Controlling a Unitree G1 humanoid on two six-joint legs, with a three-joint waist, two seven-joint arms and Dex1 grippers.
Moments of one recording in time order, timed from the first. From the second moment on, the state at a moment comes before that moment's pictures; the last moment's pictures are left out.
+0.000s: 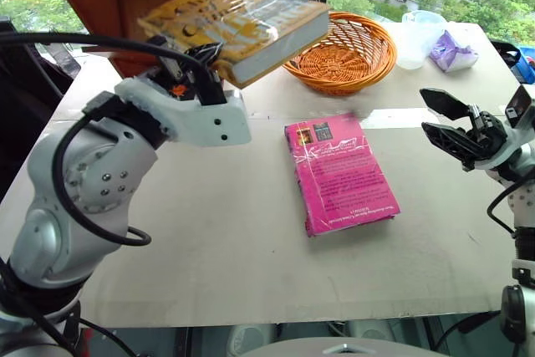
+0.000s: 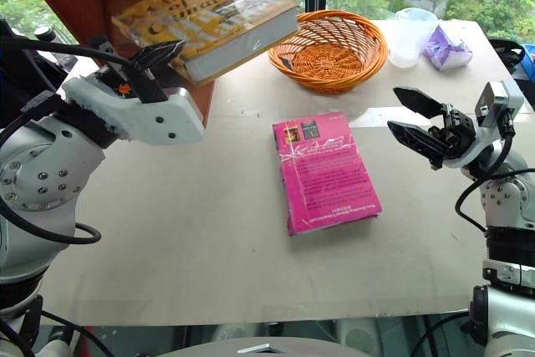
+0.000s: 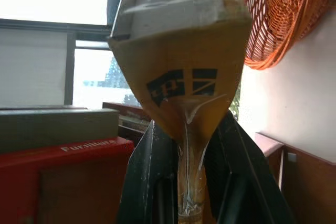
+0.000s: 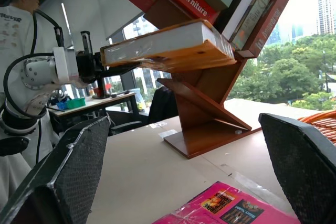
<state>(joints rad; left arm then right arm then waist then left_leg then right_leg) -0.39 0.98 0.02 -0.83 0.57 0.44 -0.68 -0.48 -0.60 -0.29 0.19 0.91 0.36 1.34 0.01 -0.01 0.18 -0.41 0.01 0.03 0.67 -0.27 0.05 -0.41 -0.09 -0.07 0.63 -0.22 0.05</state>
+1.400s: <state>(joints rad) -0.59 0.71 -0.13 -0.46 1.28 0.53 -0.79 -0.48 -0.51 -0.30 0.17 0.84 0.26 1.28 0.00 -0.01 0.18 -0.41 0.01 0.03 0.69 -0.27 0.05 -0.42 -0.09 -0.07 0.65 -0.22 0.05</state>
